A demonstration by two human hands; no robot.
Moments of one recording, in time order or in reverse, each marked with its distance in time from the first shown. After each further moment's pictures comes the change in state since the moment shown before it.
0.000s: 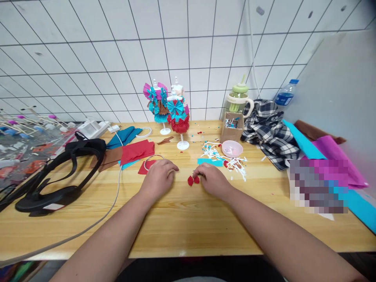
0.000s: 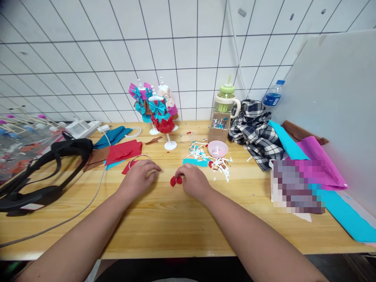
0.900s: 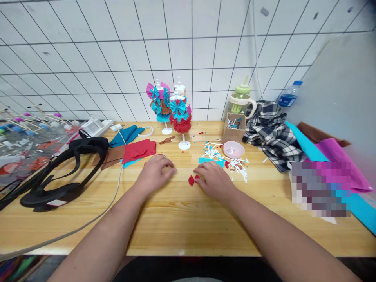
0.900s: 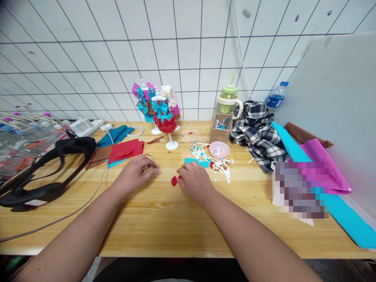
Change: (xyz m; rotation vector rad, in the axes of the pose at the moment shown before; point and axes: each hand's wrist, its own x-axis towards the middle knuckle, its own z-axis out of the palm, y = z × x) left_hand 0.001 -0.012 -0.012 0.038 -0.053 -0.038; right_hand -0.006 -0.013 -0.013 -0.415 -0.025 -0.091
